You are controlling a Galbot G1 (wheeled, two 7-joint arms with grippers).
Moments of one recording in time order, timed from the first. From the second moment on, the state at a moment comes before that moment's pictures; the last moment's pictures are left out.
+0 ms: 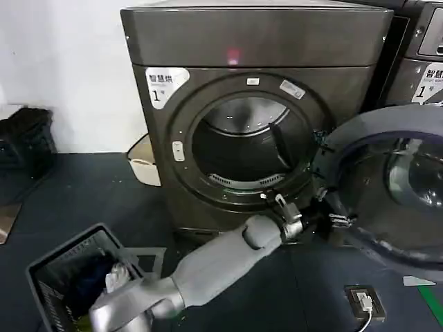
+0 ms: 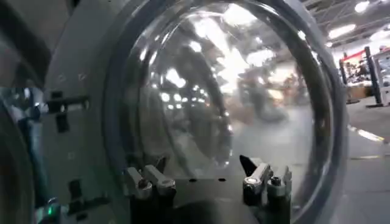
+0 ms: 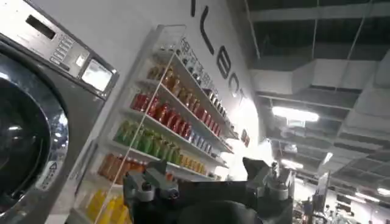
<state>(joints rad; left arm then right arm) 0.20 -1.61 0.61 -1.04 -0.53 -0.19 0.25 -1.63 1.19 2.16 1.89 0.38 -0.17 -0.25</state>
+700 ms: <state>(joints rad) 0.24 -1.61 0.66 -1.21 -0.60 -0.40 0.21 -1.63 1.18 2.17 1.89 0.40 -0.16 -0.26</state>
